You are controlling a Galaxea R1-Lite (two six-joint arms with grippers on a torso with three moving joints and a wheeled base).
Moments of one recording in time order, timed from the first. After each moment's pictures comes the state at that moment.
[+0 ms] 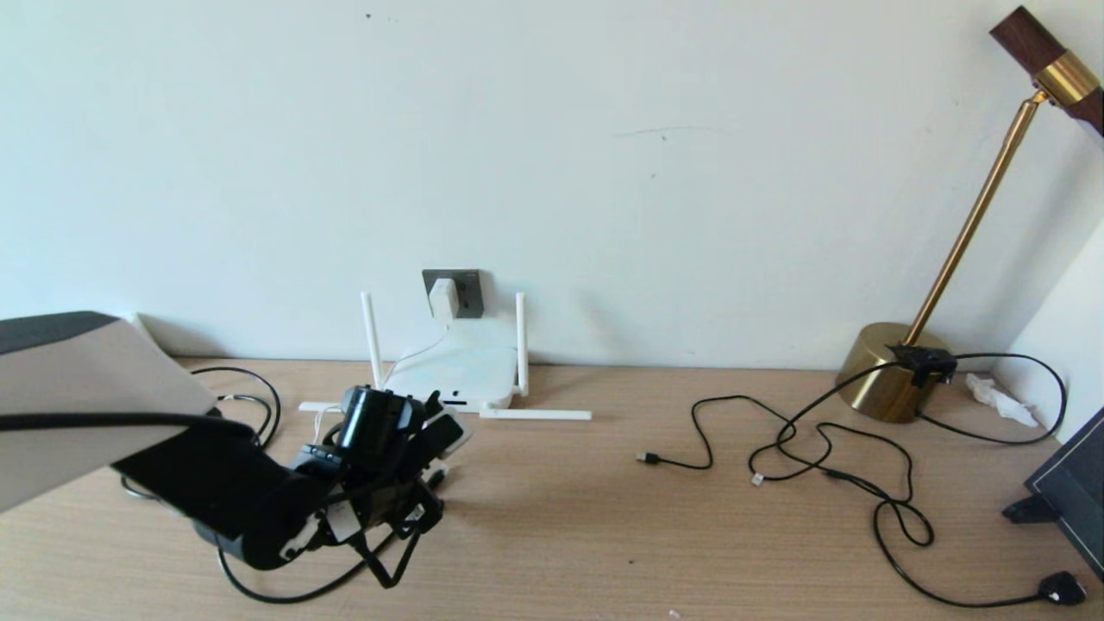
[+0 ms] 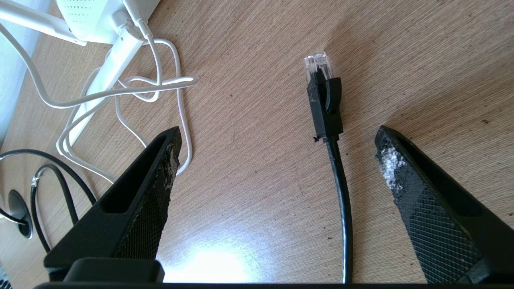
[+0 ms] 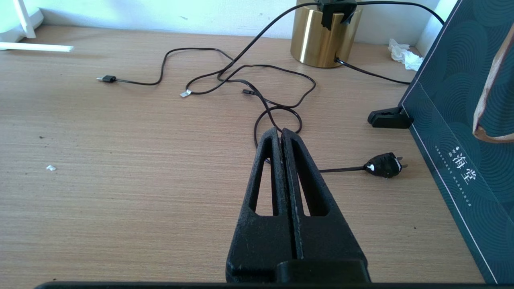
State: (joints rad) left arm -0.38 2.06 -0.71 -0.52 0.37 0.60; right arm 0.00 0.00 -0.01 0.03 -0.02 -0.03
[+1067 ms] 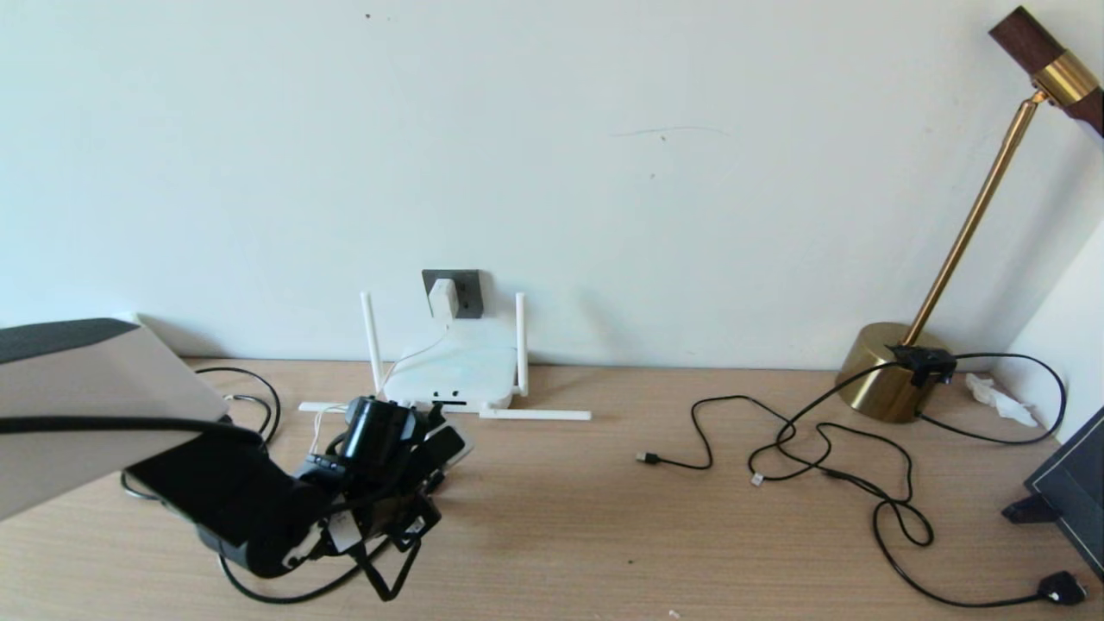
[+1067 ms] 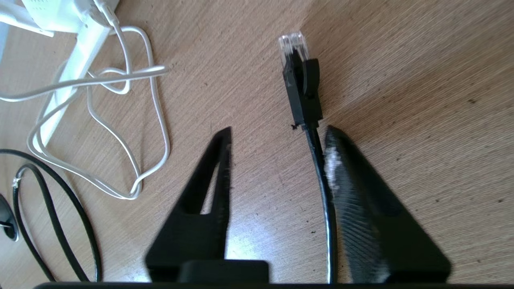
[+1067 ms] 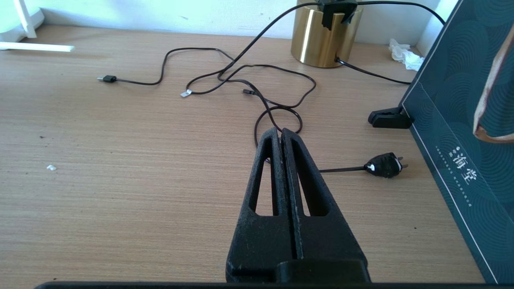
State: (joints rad) left arm -0.38 2.08 -0.69 -0.52 0.36 0.60; right arm 0.00 0.00 -0.01 0.03 -0.02 -0.03
